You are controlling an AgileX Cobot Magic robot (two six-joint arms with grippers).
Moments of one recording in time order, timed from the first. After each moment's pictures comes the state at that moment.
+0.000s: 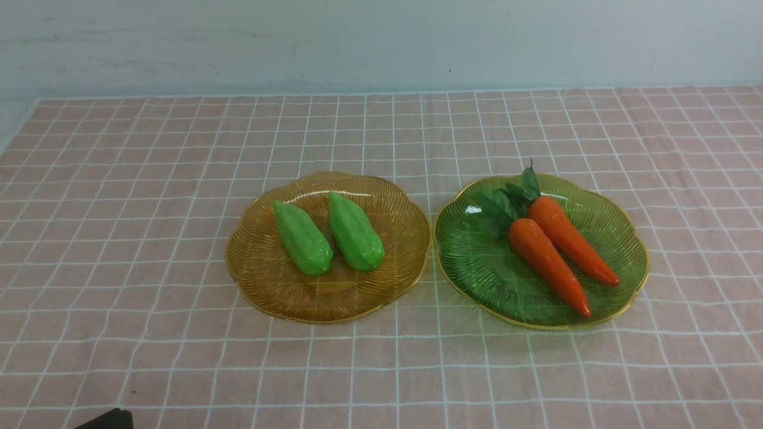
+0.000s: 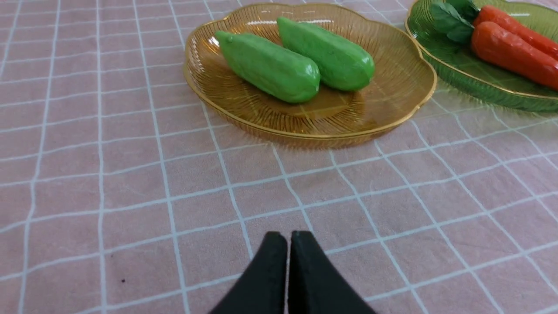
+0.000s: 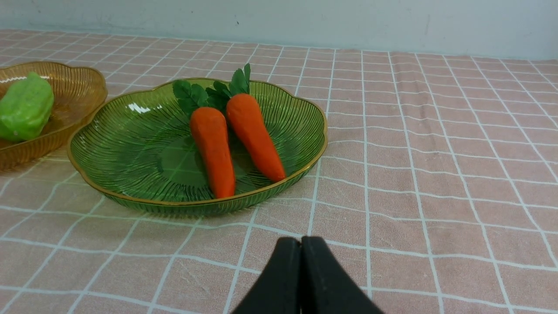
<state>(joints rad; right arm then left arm) 0.11 -0.01 0.03 0.03 0.37 -0.02 -0.34 0.24 -0.07 -0.10 0.27 -0.04</state>
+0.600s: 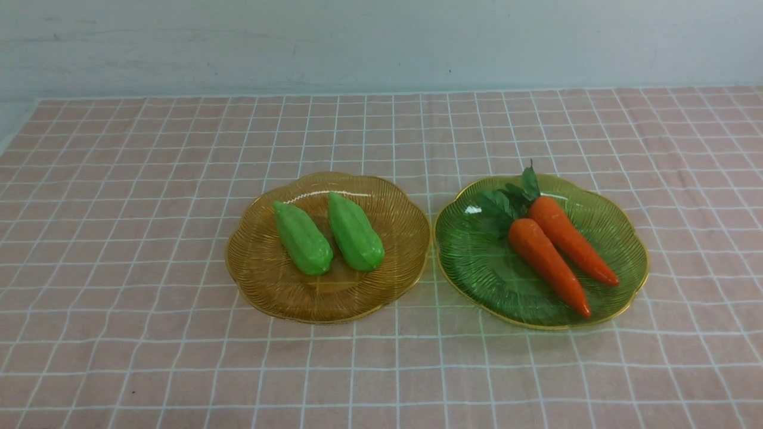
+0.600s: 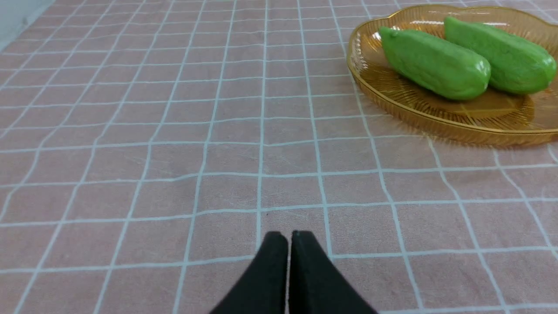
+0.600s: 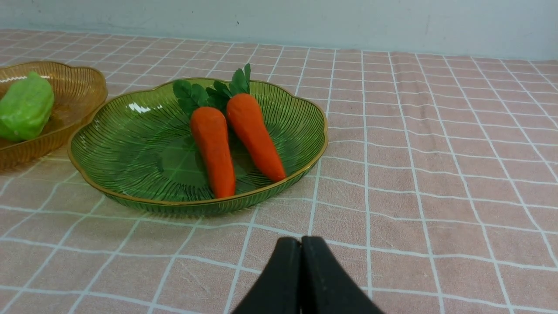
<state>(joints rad) 0.11 -0.01 0.03 0.03 0.37 -0.02 -0.03 -0.01 0.03 -0.06 0.38 0.01</state>
